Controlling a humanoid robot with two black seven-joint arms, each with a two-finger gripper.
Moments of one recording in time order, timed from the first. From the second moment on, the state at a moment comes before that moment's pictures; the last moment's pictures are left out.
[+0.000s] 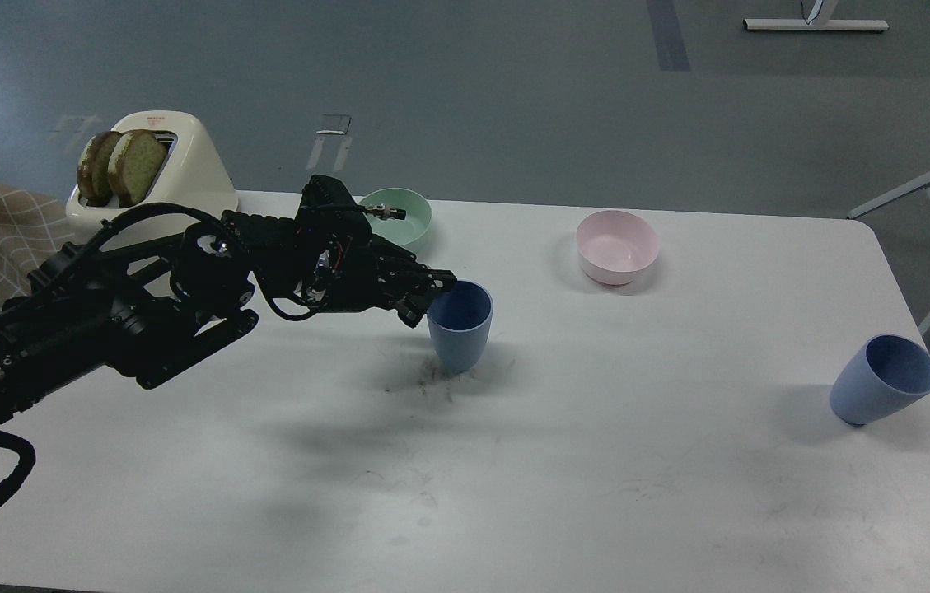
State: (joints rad) left arm -0.94 0.39 -0.35 -0.98 2.07 -0.20 -0.49; right arm 0.57 -0.51 1.81 0.91 -0.69 0.49 0.04
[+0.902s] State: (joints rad) left arm -0.95 0.37 -0.37 -0.96 2.00 -0.18 -0.49; right arm 0.56 -0.52 1.81 0.91 -0.69 0.49 0.04
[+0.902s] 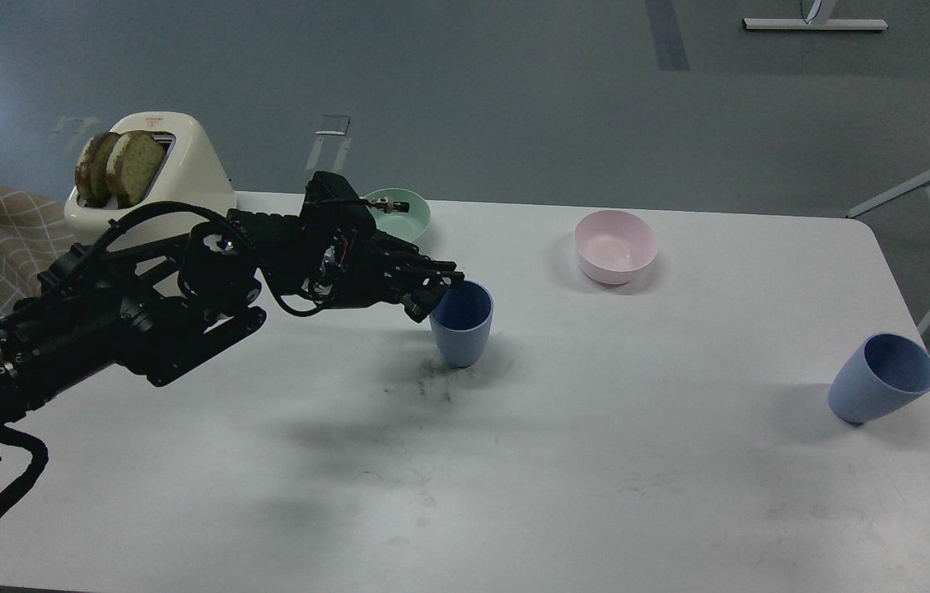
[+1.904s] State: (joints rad) left arm -0.95 0.54 -0.86 -0.81 0.38 -0.08 -0.48; right arm 0.15 -0.86 1.79 1.21 -0.93 0.49 0.04
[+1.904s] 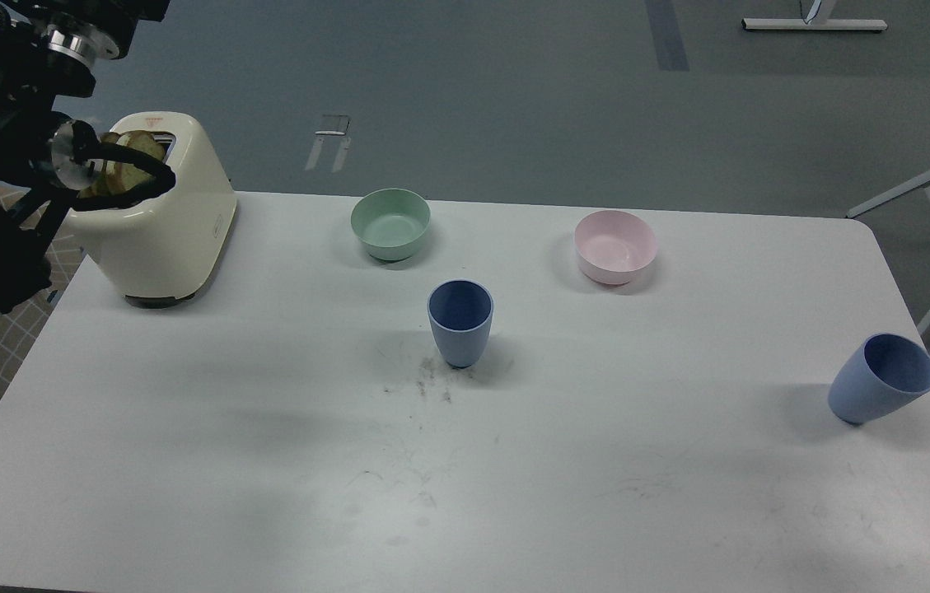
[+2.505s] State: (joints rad) left arm -0.95 0.53 -0.89 -0.81 0.32 -0.10 -0.48; right arm -0.08 -0.75 1.64 1.41 -2.01 0.44 0.26
